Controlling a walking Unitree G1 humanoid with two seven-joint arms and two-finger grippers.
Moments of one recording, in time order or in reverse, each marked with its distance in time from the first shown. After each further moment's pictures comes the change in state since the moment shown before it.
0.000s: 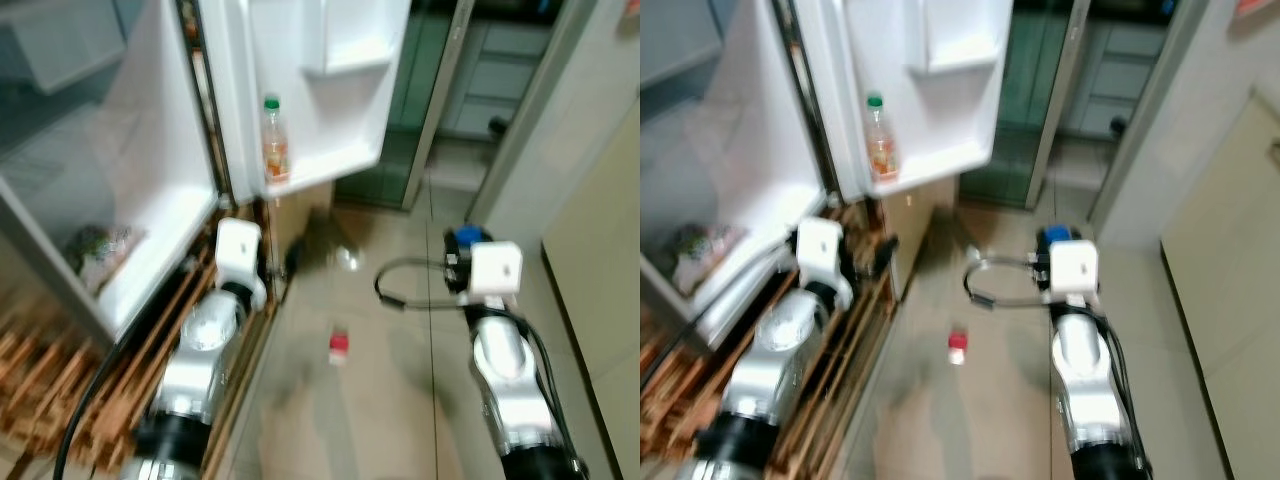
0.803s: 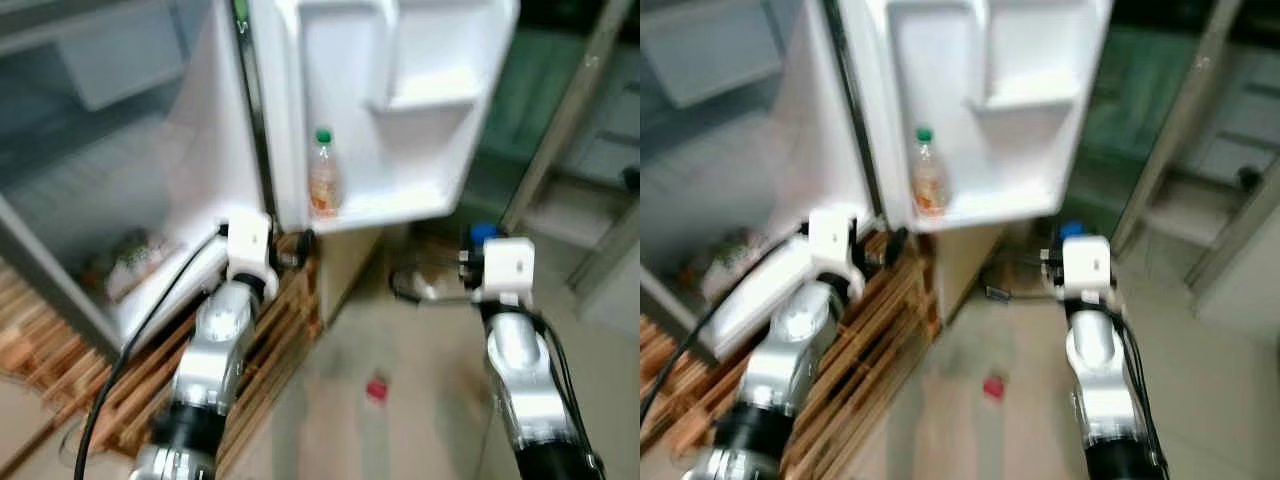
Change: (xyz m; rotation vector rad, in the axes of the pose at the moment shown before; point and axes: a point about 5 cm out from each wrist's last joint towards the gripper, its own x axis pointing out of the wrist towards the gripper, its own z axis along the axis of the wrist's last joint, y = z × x) left arm 0.008 -0.013 0.010 -0.001 -0.034 -0.018; right arm 0.002 -0.014 -0.003 -0.047 0.012 -0.038
